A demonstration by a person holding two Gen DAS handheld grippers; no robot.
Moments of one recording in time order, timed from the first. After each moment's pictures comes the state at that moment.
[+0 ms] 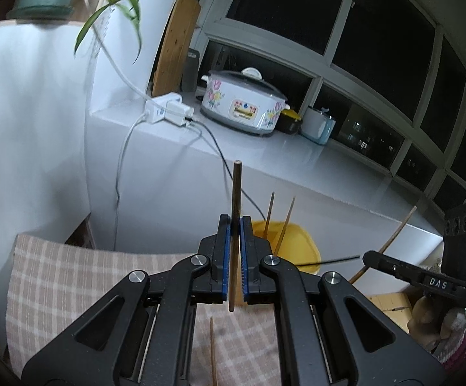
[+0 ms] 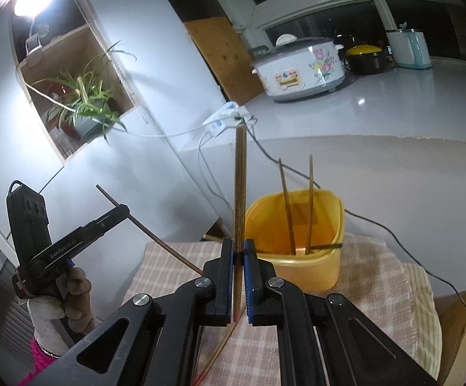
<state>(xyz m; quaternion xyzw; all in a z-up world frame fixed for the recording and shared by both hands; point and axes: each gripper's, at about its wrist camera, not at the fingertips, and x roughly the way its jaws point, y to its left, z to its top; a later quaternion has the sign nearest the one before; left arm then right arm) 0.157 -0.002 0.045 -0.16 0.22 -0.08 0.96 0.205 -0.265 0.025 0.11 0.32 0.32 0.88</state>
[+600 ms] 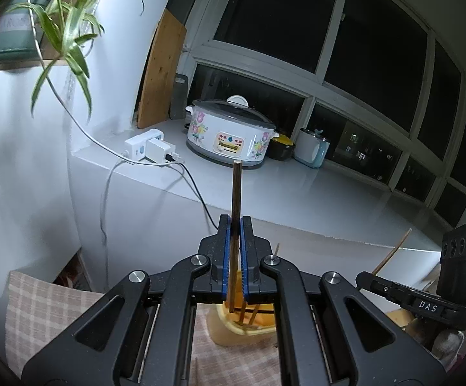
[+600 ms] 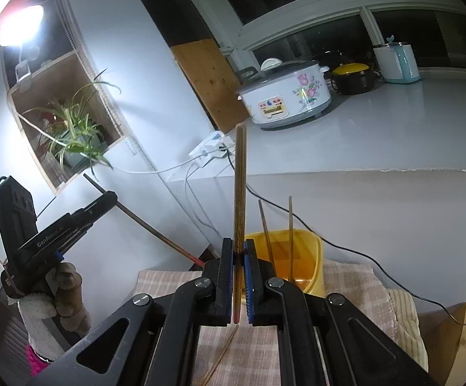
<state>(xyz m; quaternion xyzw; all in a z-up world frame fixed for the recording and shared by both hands) 0.196 -0.024 0.089 -0.16 0.18 -0.08 0.97 0.233 -0.285 0.047 0.13 0.29 0.30 0.90</state>
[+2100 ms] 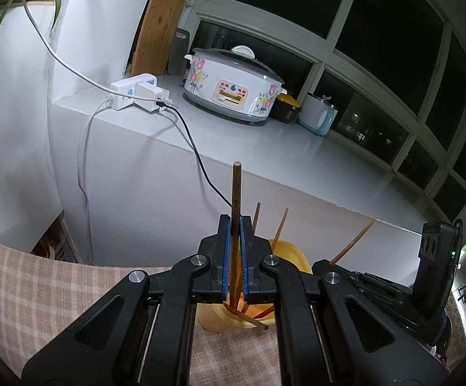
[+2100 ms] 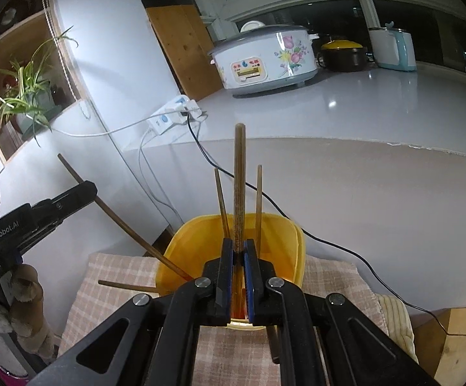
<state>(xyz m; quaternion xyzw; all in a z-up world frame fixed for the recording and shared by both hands) 0.245 -0.044 0.030 -0.19 0.24 -0.10 0.95 0.286 -0.253 -0.015 0.06 0.33 0.25 0.91</state>
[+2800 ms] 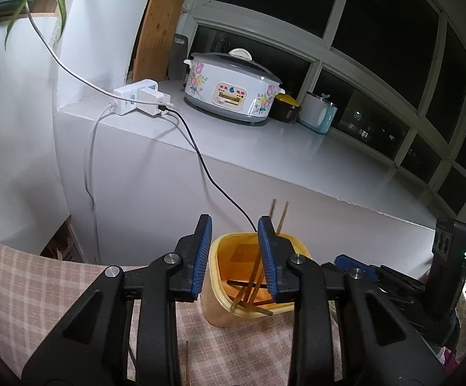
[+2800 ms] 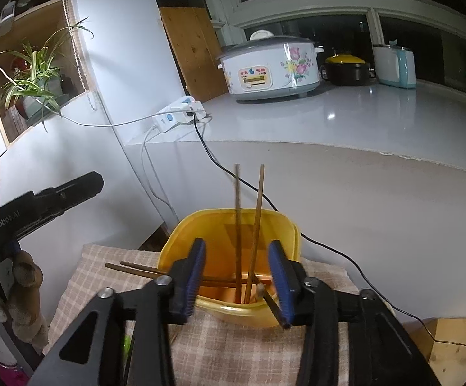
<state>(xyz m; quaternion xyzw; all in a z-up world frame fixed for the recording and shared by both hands) 0.227 -0.046 0.032 -0.17 0.24 -0.09 0.95 0.265 -0.254 -0.008 0.03 0.31 0.24 0.92</state>
